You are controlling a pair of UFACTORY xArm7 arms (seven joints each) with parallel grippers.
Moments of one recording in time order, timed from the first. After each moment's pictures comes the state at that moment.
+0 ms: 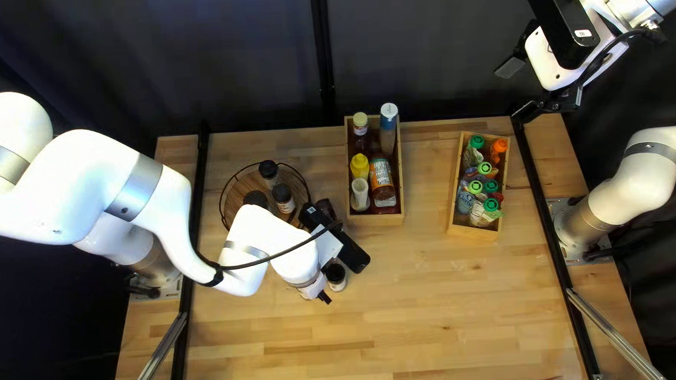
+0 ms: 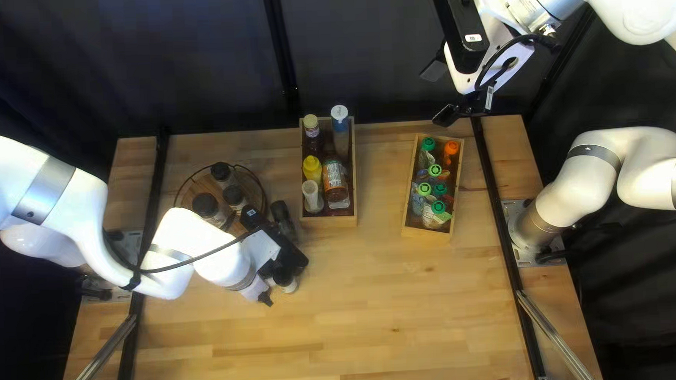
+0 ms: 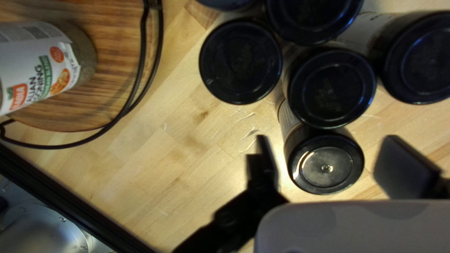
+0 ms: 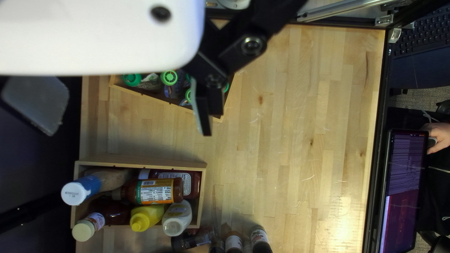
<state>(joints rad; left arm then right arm) -0.51 -0.04 0.20 0.75 0.10 0.88 -1.11 2.53 0.82 -3.02 1.02 0.40 1.35 -0.57</state>
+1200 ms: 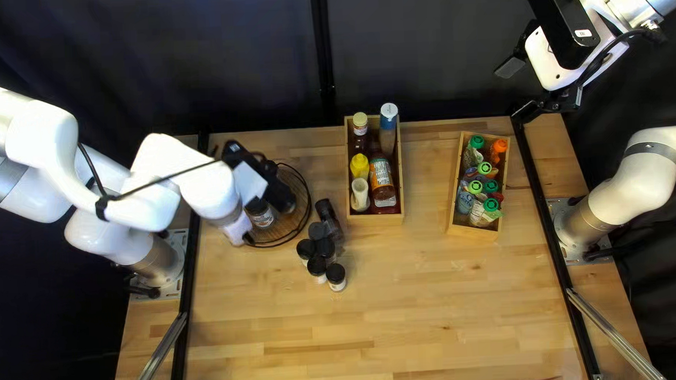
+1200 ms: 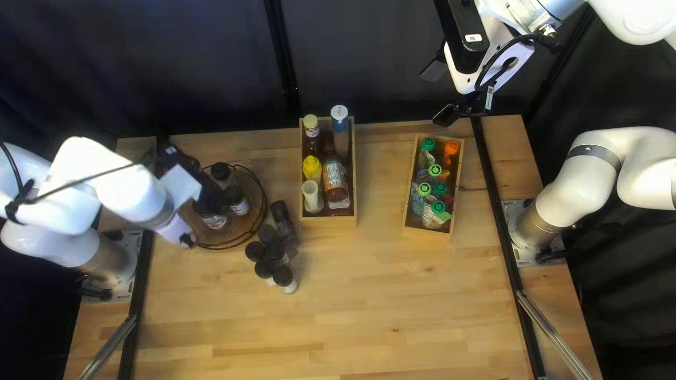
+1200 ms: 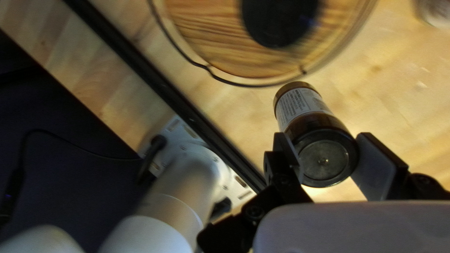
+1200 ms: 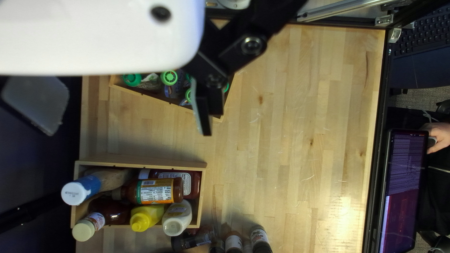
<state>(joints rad) -0.33 -0.72 0.27 0.46 0.34 1.38 -1.06 2.53 0.82 -3.02 1.02 0.40 1.35 -0.57</state>
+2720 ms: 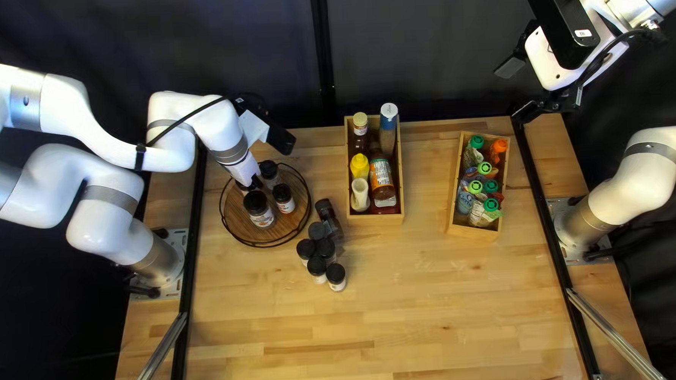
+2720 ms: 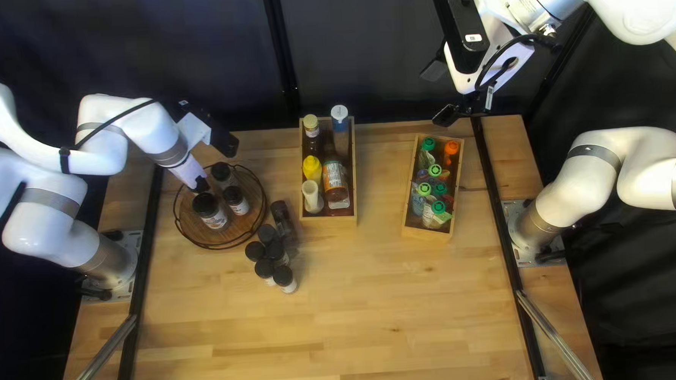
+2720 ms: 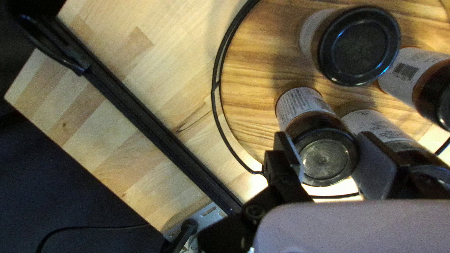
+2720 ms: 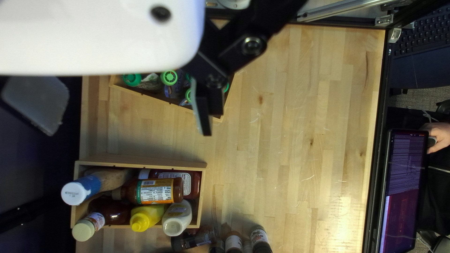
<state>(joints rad) -0.21 -0.66 0.62 0.42 0.55 1.08 -0.78 2.53 0.82 -3.02 1.02 0.40 1.35 -0.57</state>
